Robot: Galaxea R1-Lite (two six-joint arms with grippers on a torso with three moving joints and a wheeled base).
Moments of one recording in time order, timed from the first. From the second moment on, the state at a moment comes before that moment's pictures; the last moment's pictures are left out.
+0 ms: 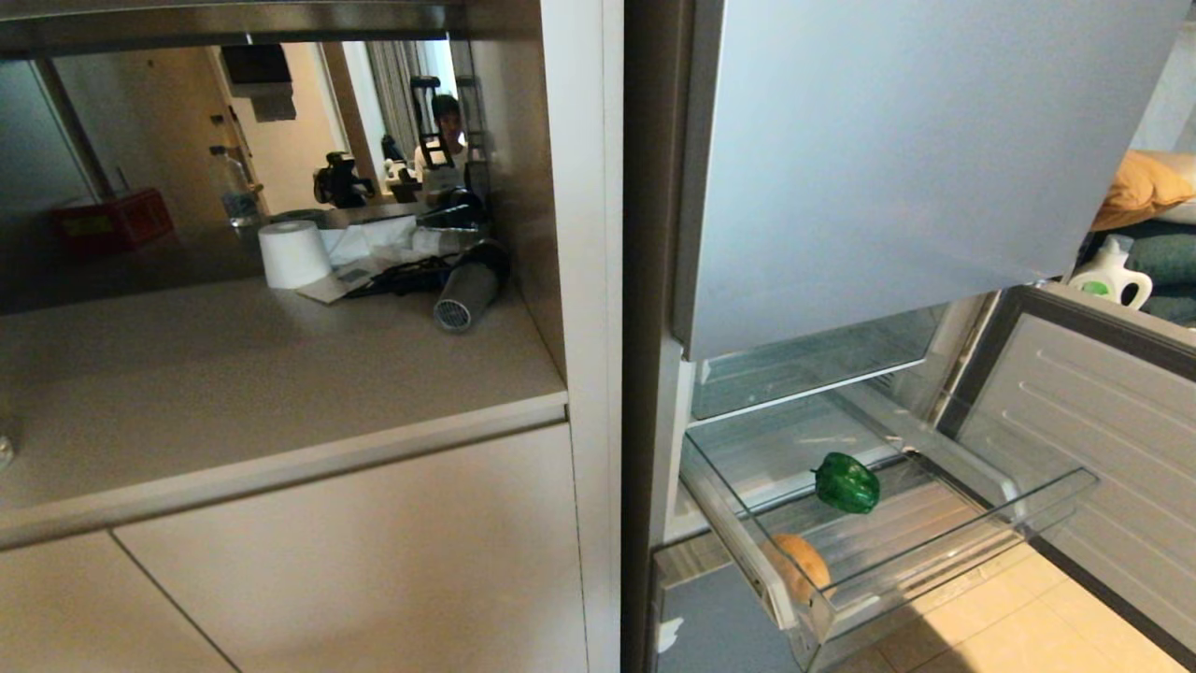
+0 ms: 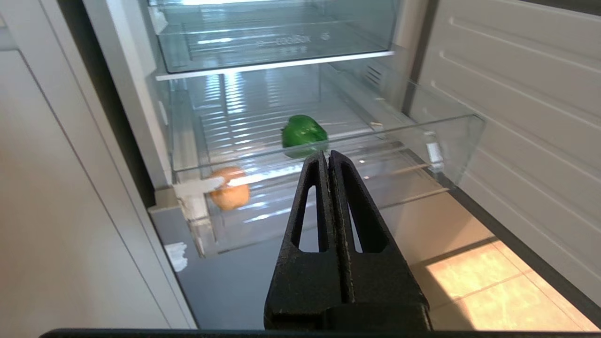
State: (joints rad) left arm -0.01 0.00 -0.03 0.08 0.00 0.00; right arm 0.00 0.00 0.00 -0.09 -0.01 0.01
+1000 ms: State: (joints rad) left arm -0.01 0.00 -0.03 0.08 0.00 0.00; right arm -0.59 0.96 -0.18 -0.30 0.20 0.45
